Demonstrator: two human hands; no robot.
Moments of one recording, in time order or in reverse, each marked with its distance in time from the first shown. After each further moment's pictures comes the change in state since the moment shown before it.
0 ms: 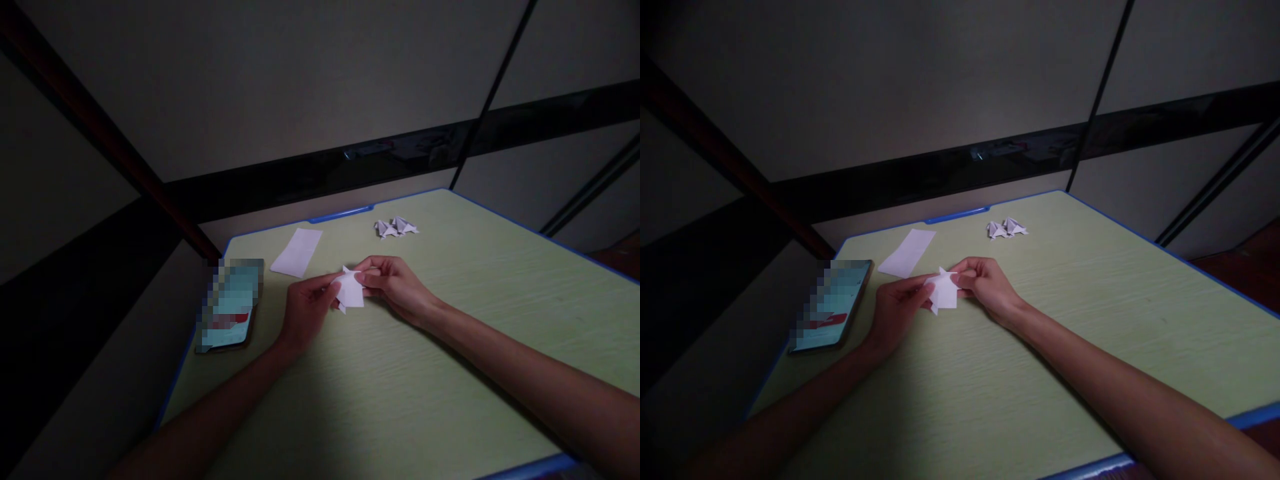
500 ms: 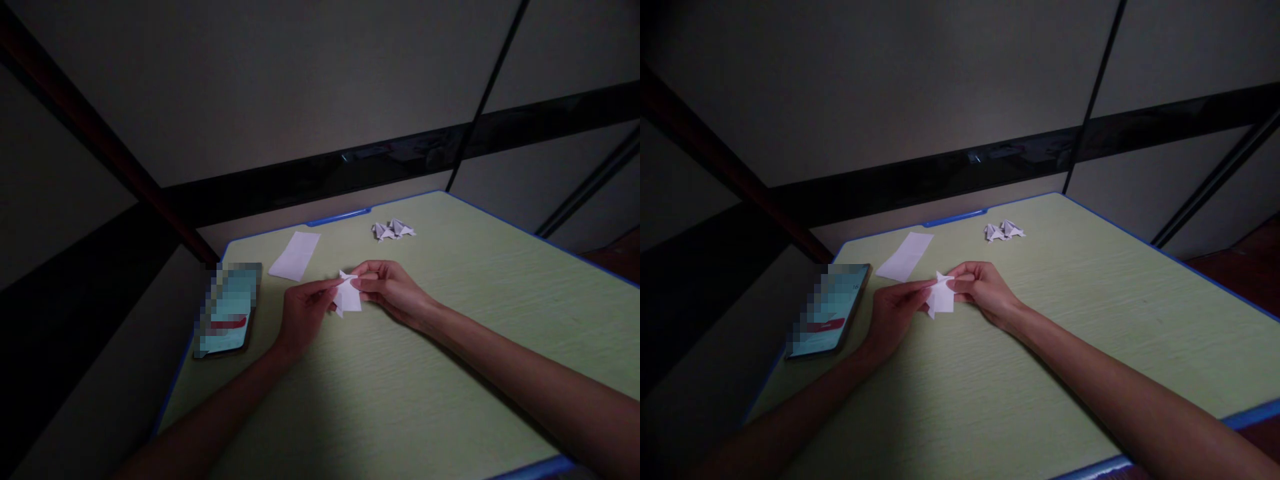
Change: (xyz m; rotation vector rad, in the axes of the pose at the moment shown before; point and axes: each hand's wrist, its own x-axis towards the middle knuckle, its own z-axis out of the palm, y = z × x) left_hand 0.000 -0.003 -0.002 0.005 0.010 0.025; right_hand -0.001 -0.002 0.000 0.065 -0.004 0.057
